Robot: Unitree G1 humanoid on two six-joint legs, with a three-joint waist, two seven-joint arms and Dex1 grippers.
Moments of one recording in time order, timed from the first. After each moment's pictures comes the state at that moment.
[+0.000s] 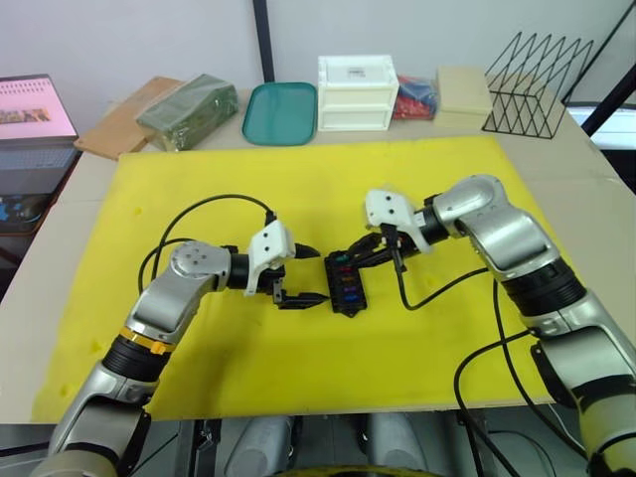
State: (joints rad) left arm -0.48 0.53 -0.26 -0.08 -0.29 0.38 -1.11; right arm -0.85 -0.67 0.39 0.08 0.15 0.56 1.38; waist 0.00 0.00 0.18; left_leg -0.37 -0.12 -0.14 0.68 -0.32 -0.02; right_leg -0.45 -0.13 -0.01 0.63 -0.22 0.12
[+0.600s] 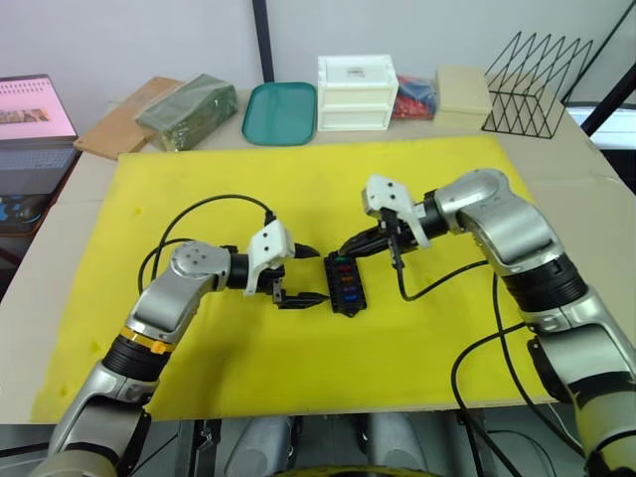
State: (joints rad) left arm -0.48 0.53 -0.26 -0.07 -0.29 0.38 -1.11; right arm -0.87 -0.65 0.36 0.05 0.22 0.65 1.35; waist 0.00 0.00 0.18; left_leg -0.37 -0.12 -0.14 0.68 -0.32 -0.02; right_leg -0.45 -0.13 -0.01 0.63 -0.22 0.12
